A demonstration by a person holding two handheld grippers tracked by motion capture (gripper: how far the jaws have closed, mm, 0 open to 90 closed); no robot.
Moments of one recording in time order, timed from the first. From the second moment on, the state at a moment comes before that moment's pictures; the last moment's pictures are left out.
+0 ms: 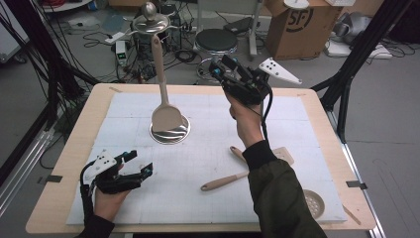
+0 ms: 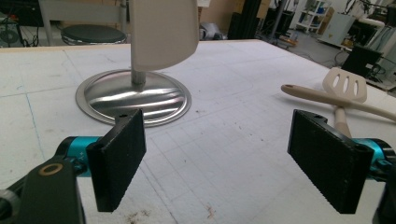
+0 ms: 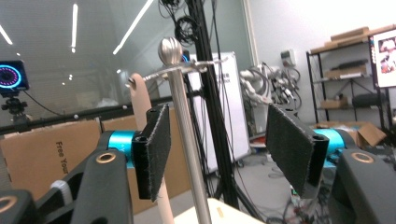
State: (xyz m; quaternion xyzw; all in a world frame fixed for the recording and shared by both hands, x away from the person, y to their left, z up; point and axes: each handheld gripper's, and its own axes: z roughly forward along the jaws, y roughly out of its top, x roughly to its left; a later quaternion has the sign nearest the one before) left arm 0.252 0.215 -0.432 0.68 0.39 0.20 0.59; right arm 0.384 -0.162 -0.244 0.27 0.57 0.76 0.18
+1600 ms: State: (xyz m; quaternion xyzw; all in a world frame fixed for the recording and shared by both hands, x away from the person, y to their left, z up) left arm 0.249 0.208 -0.430 0.68 0.38 0.20 0.59; right arm 0.316 -0.228 -0.300 0.34 0.64 0.66 0.18
